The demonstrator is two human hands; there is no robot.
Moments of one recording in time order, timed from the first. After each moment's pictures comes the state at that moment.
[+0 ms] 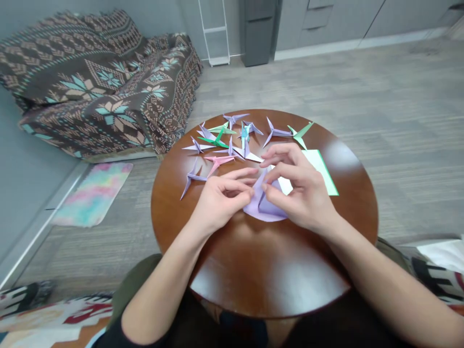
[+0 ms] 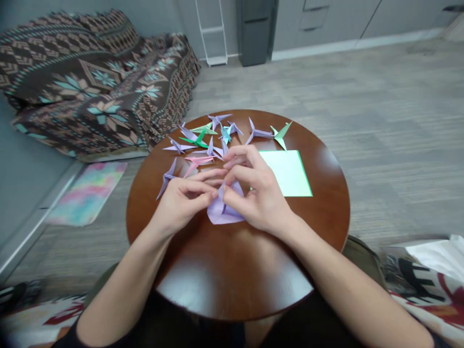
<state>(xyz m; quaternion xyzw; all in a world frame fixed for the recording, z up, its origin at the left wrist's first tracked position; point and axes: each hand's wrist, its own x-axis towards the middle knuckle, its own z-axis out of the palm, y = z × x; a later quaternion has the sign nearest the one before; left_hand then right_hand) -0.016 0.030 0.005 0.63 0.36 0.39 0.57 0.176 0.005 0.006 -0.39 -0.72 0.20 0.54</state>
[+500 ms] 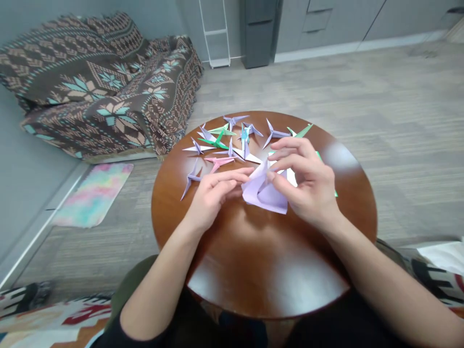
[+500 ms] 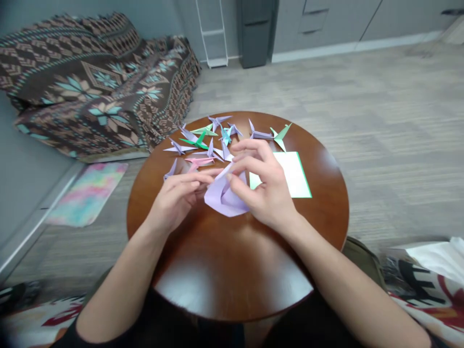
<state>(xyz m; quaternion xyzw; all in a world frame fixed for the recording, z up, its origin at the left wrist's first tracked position) -0.028 0.039 -0.001 0.57 0.32 0.40 0.64 0.182 0.009 0.002 -0.40 -0.67 0.19 0.59</state>
